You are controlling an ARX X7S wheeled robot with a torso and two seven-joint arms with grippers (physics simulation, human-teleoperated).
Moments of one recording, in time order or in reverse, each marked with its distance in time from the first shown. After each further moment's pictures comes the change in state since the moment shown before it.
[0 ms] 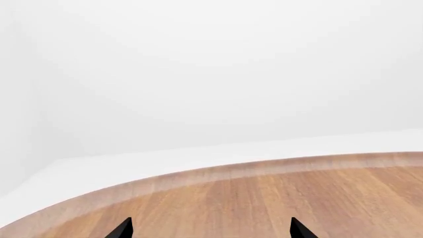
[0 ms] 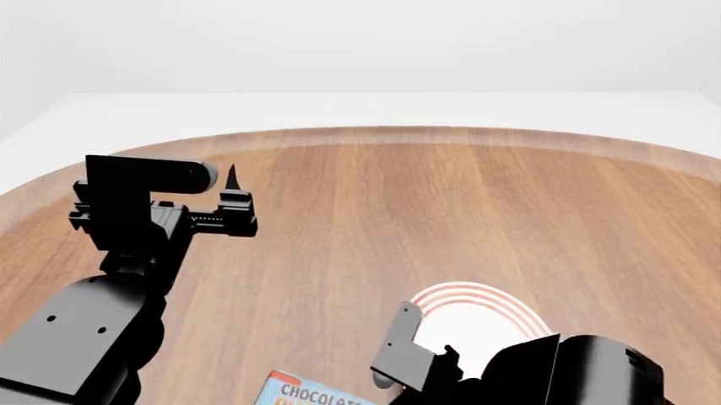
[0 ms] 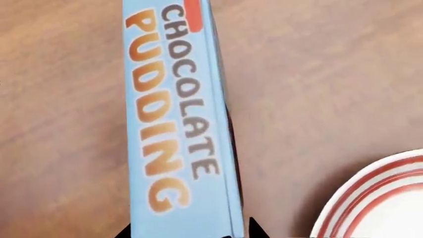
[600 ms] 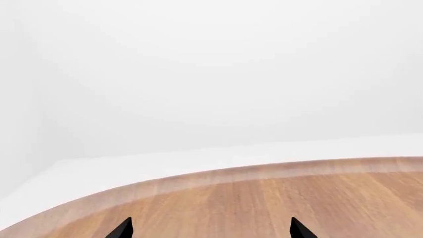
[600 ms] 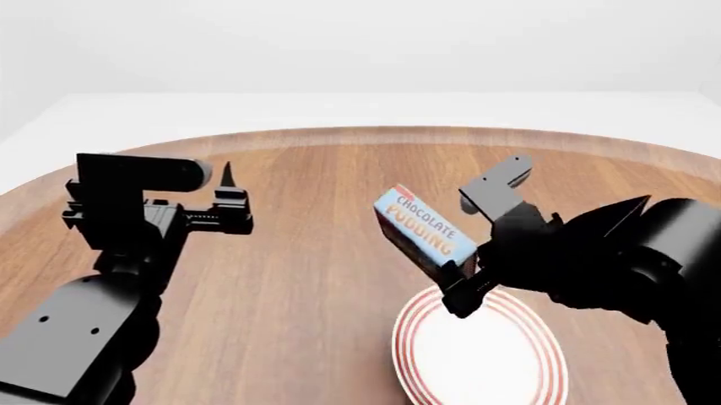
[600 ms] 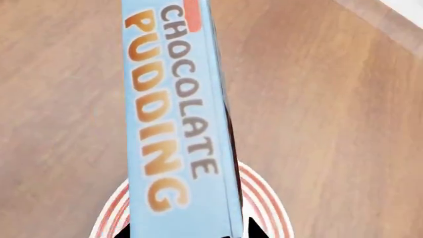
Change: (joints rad) left arm -0.001 -0.008 -0.012 0.011 -0.016 -0.001 -0.010; right arm 0.326 -0.001 0.199 0.373 0.011 0.101 0.266
